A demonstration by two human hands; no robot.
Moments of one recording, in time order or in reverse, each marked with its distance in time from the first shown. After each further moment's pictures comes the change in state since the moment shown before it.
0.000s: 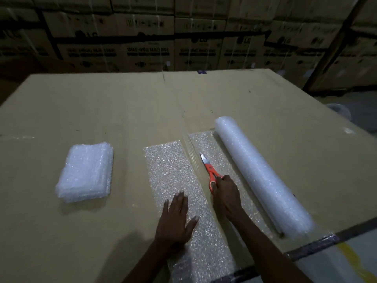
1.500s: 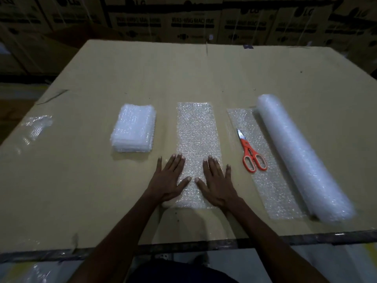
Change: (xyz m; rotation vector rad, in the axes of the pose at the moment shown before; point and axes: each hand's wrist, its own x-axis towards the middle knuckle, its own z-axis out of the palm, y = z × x) left_hand -0.053 -0.099 -0.038 0.108 0.005 -0.131; right_hand -0.074 -0.068 0.069 -0.133 -0.279 -0.509
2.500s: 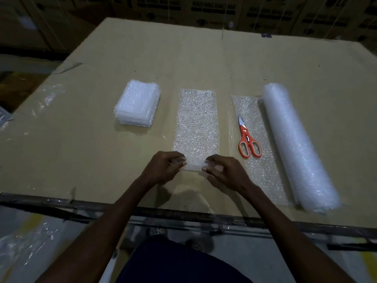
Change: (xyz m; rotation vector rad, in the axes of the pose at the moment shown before) left_hand -0.045 0.050 -0.024 -0.731 0.373 -0.070; right_hand -0.043 0.048 -0.053 0.476 0.201 -0.356
